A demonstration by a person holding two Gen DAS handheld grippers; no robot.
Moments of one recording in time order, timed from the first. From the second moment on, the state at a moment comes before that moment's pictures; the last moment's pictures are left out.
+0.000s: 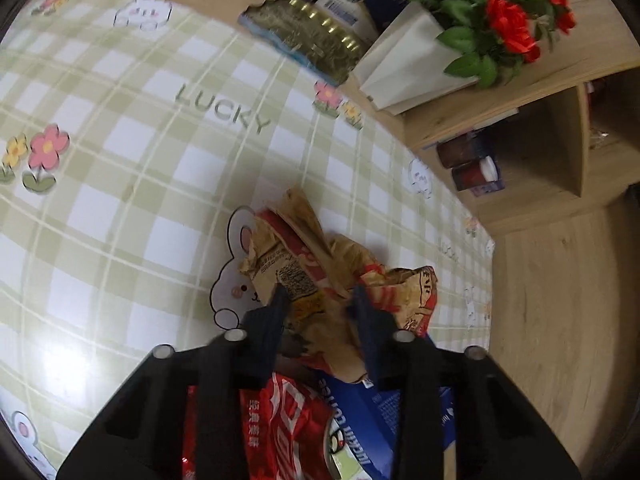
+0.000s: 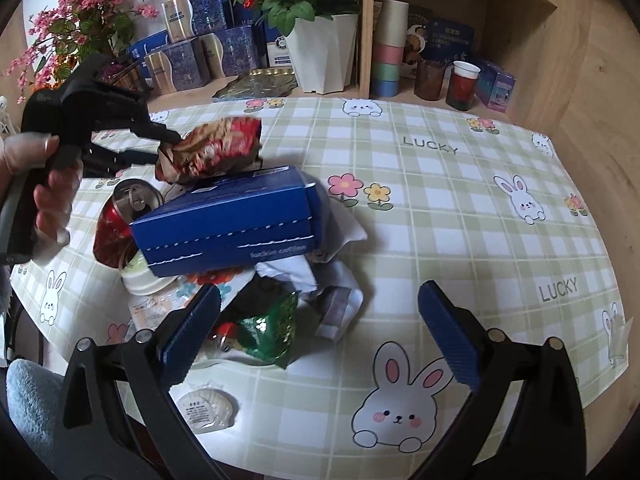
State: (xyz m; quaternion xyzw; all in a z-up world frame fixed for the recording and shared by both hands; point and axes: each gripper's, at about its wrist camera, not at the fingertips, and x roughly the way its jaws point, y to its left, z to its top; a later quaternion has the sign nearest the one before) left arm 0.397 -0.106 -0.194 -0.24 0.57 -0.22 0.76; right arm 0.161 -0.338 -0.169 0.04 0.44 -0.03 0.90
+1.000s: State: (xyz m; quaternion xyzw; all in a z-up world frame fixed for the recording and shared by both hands) left arm 0.295 -0.059 -0.089 -0.15 0.44 -0.27 0.84; right arm 0.112 -0.287 -0.205 0.03 0.48 0.05 0.88
